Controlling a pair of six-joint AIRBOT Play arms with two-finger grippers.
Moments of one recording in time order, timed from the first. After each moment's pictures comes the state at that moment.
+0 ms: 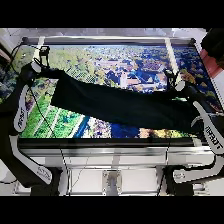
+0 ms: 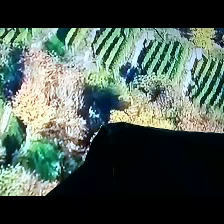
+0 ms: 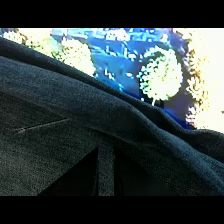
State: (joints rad) left arm 0.10 -1.85 1.68 1.21 -0.73 -1.14; right arm -0.06 -1.55 1.16 -1.28 0.81 1.29
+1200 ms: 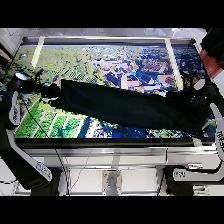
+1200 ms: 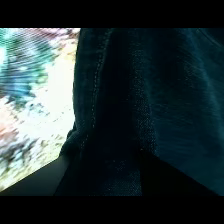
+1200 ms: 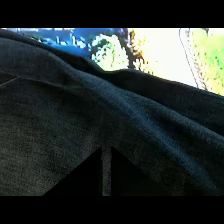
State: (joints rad) left arm 0.32 -2.02 1.68 0.92 -1.30 -1.17; right arm -0.23 -1.45 1.16 -1.30 1.00 1.29
